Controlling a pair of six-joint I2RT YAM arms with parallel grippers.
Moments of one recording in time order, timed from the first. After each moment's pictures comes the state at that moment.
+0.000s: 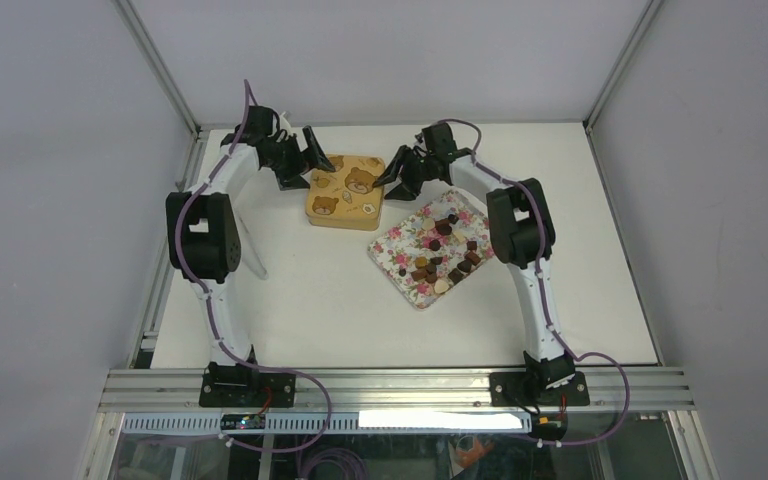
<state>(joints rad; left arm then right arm) -0.07 2.06 1.69 -0.57 0.53 -0.45 0.40 2.38 1.88 -0.34 -0.65 0.92</state>
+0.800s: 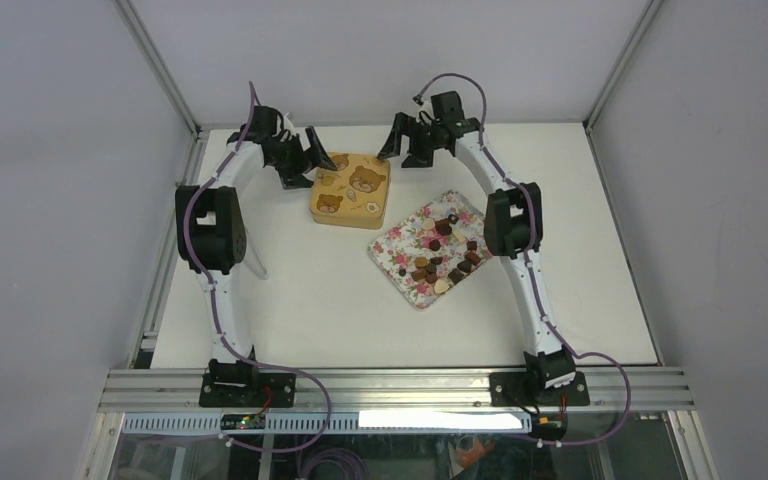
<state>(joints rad) -0.07 2.17 1.79 -0.56 0.53 -0.47 0.33 2.61 2.47 -0.64 -0.62 0.47</state>
